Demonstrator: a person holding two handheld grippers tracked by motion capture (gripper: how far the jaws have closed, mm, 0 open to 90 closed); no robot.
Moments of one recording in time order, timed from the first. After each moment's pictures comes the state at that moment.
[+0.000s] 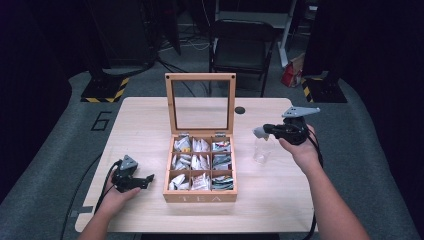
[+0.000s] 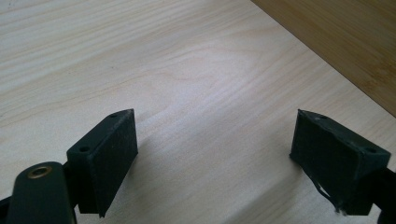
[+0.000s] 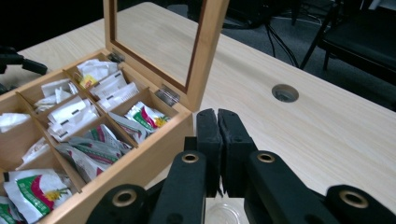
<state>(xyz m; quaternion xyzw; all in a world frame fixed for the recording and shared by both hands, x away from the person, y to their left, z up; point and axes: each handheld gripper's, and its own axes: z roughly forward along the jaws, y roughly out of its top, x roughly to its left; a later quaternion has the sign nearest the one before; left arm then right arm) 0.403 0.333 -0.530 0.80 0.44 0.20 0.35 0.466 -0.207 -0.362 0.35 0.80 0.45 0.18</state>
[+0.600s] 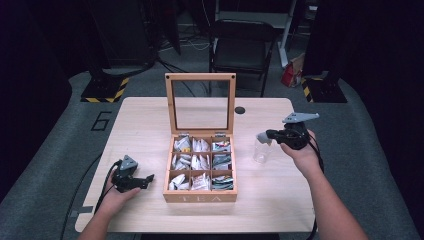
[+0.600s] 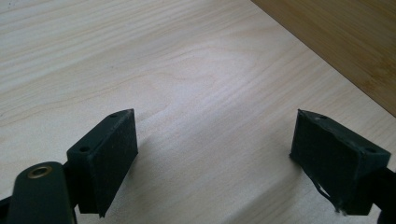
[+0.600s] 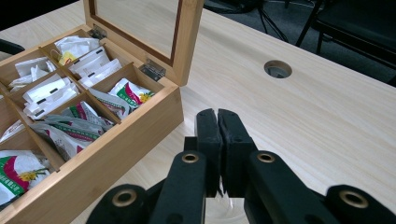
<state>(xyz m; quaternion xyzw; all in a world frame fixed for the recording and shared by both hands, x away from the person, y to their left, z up) 0.403 0.333 -0.530 0.80 0.44 0.20 0.35 0.466 -0.215 -0.383 0.37 0.81 0.42 0.18</state>
